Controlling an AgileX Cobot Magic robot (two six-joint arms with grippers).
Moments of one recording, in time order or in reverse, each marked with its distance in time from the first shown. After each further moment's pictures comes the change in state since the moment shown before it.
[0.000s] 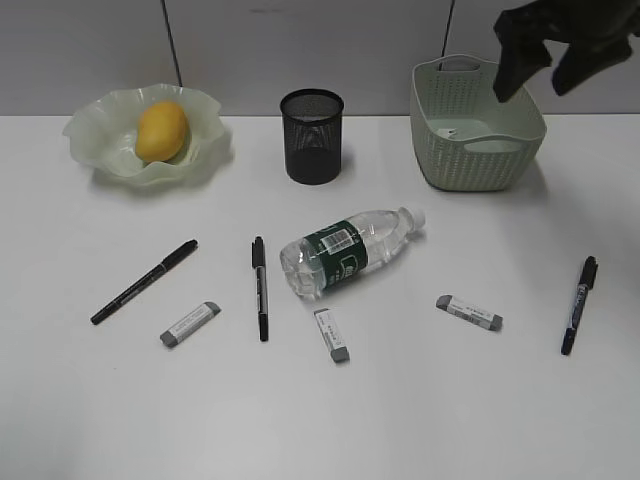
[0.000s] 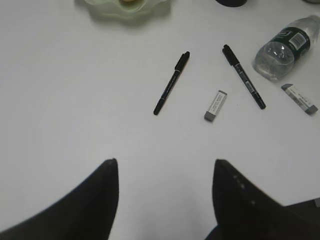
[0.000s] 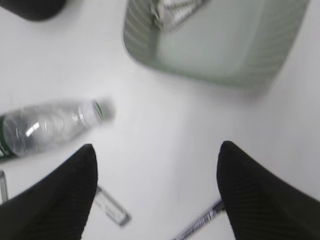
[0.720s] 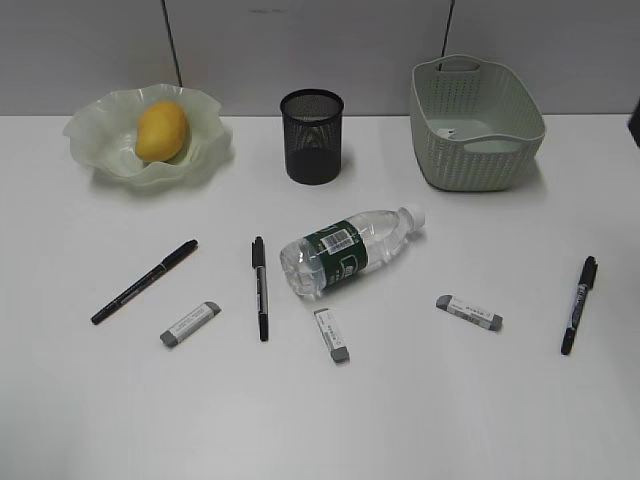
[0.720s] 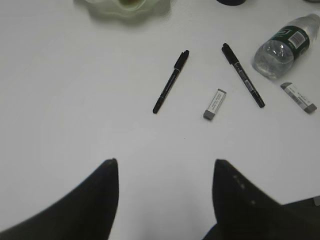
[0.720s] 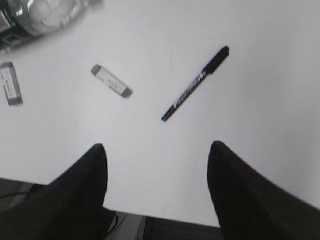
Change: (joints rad) left arm 0.000 0.000 0.000 -0.002 0.004 0.000; right arm 0.000 -0.521 0.438 -0.054 0.109 0.103
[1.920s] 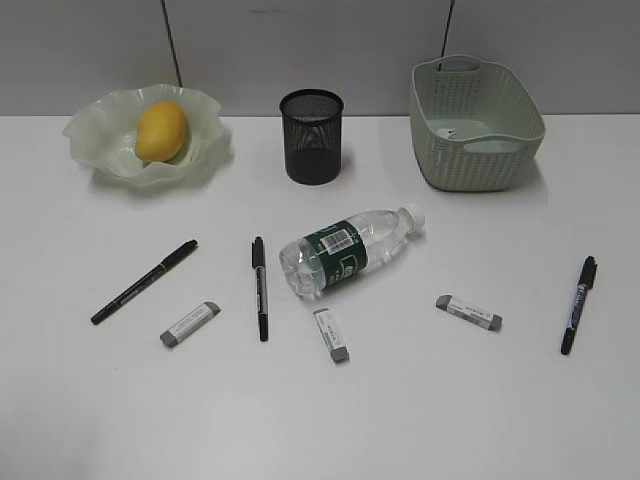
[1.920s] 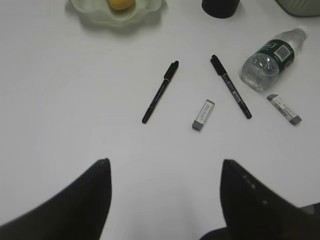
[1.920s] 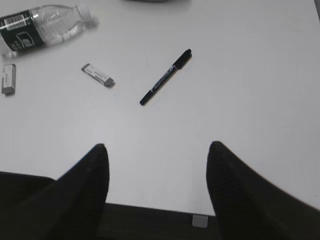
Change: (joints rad) left arm 0.000 0.000 0.000 -0.044 -0.032 0.002; right arm 0.000 -1.168 0.746 -0.068 -0.136 0.018
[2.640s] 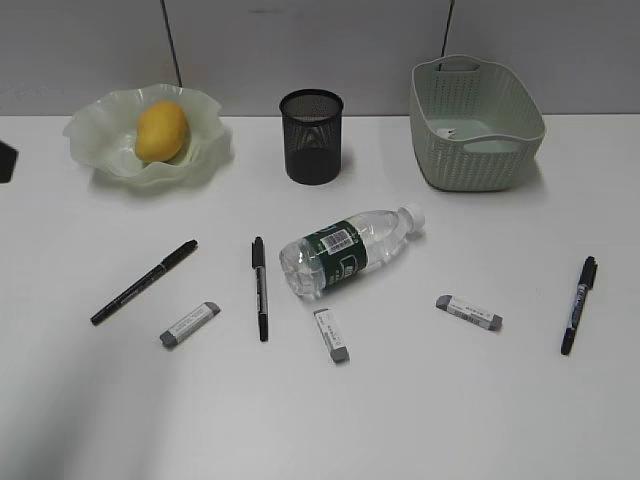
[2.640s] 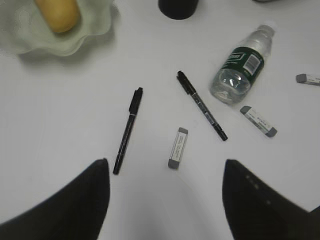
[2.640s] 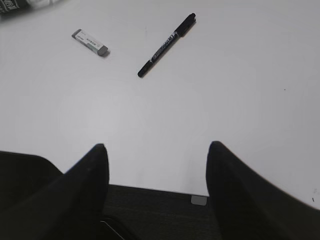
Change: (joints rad) left arm -0.015 0.599 -0.326 -0.186 -0.057 0.298; right arm 0.000 -0.003 0.091 -0.002 -0.010 0.001
